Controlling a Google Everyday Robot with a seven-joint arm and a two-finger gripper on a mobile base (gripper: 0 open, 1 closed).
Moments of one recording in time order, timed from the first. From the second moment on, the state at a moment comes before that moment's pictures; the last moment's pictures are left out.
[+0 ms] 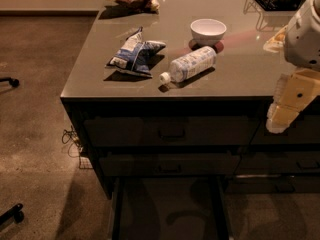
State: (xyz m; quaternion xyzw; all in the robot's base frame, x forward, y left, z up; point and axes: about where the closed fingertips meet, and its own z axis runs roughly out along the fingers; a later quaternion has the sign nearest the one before) arm 0.438 -0.216 0.977 -0.60 0.78 -0.04 0.16
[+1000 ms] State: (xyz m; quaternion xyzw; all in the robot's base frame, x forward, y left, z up) arm 0.493 -0.208 0.958 -0.63 0.75 -0.04 0.20
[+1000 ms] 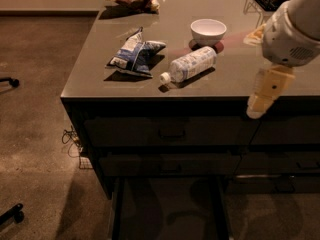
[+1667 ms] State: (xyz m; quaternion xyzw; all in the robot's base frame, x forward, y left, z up) arm 0.577 -0.209 0.928 -0.65 0.71 -0.03 0.25
